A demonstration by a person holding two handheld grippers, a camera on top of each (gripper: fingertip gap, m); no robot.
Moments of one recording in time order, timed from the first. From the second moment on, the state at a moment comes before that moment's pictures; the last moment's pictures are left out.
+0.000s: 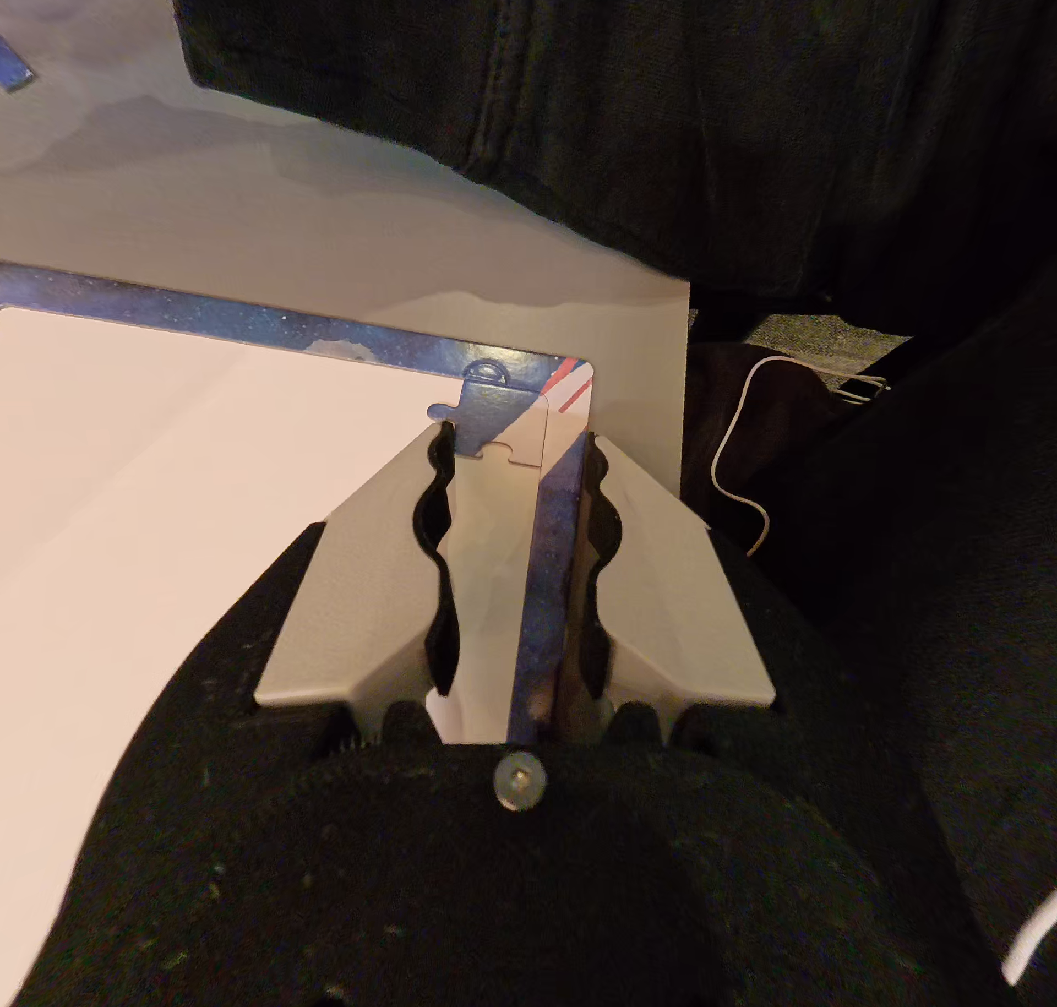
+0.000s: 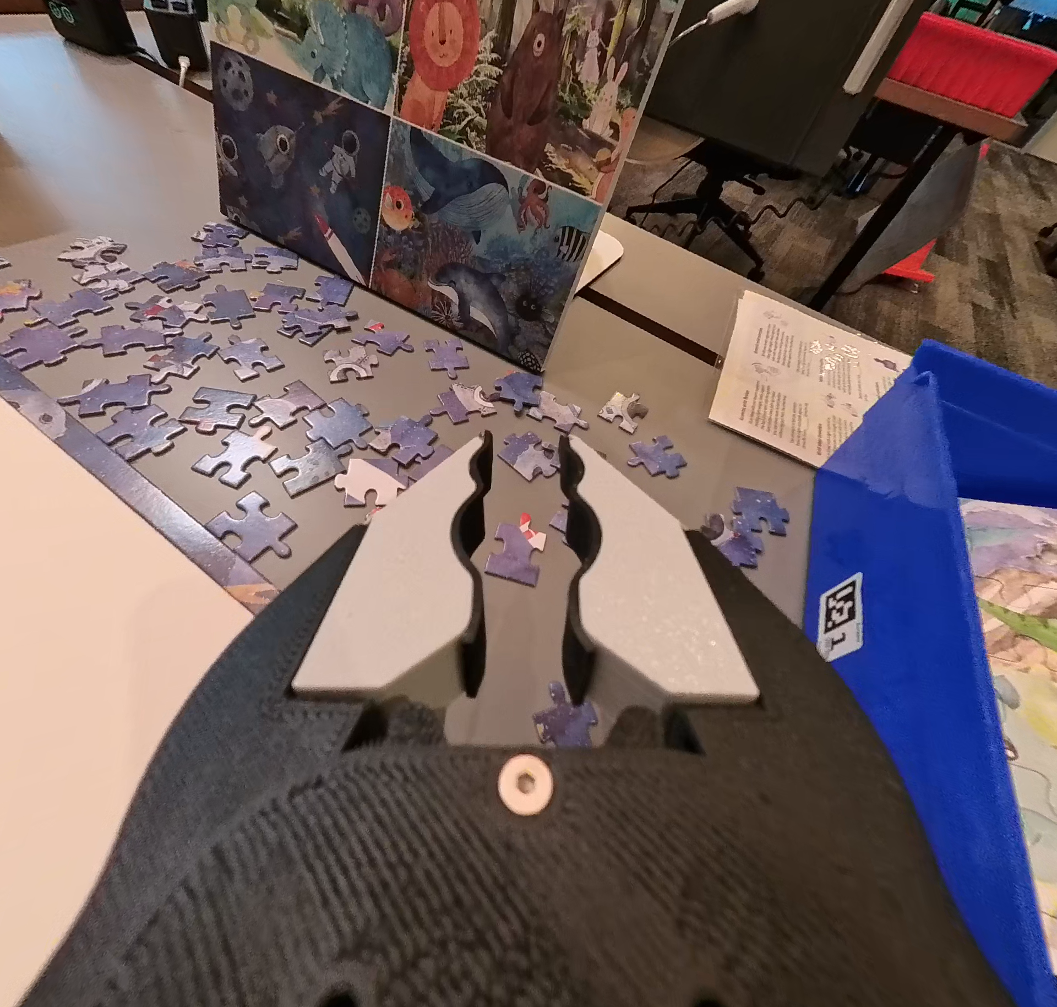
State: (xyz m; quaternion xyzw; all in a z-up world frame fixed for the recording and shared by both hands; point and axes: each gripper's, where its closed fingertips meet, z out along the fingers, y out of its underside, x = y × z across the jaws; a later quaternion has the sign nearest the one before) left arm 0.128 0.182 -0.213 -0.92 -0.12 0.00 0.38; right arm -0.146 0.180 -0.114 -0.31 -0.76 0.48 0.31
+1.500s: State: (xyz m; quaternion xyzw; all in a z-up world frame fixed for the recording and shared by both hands) left arm -0.098 -0.036 -0.149 -0.74 -0.39 0.19 0.51; right arm -0.115 0.130 -0.133 -0.24 -0.77 0.58 0.11
